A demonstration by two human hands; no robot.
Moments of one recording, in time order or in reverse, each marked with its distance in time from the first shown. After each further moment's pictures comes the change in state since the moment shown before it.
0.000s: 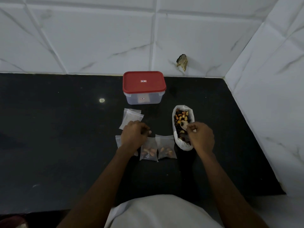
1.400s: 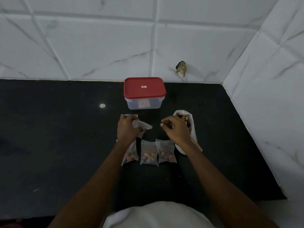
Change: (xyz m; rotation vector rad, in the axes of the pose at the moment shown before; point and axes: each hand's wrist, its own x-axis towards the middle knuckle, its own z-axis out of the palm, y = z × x) left_hand 0.024 -0.009 -0.019 -0.196 0.159 -0.223; right_hand 0.015 -0.056 0.035 0.188 -0.243 -0.345
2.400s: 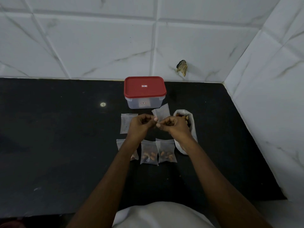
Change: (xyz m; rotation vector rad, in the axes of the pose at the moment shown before) left_hand -0.029 0.050 -0.006 -0.758 -0.236 0.027; right_hand -0.010 -0.029 -0.015 0.507 -0.131 0.189
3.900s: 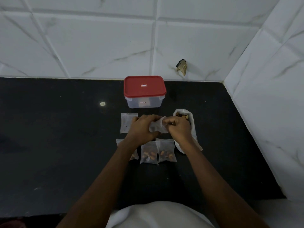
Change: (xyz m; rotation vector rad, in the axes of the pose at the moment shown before) left_hand 0.015 -0.012 -0.007 0.915 -0.167 0.317; right_hand 0.000 0.002 0.001 -0.310 0.144 -0.017
